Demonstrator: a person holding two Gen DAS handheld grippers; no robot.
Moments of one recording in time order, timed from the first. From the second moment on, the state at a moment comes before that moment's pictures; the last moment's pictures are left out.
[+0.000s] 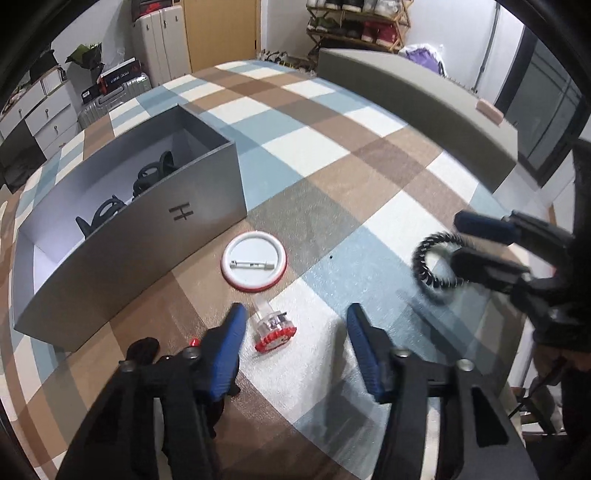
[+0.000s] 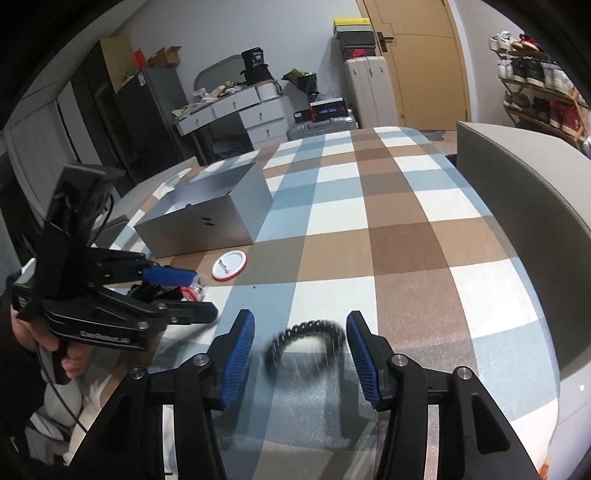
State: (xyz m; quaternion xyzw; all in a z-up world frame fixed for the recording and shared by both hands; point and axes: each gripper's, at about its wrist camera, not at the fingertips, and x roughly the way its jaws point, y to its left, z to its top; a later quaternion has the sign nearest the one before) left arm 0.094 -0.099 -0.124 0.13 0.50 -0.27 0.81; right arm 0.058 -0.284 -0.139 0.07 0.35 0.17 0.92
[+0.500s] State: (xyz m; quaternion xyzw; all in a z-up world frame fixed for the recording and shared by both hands) left arm 0.096 -0.095 -0.125 0.11 0.51 -0.28 0.81; right arm 0.057 -0.289 -0.152 0.03 0.39 0.13 0.91
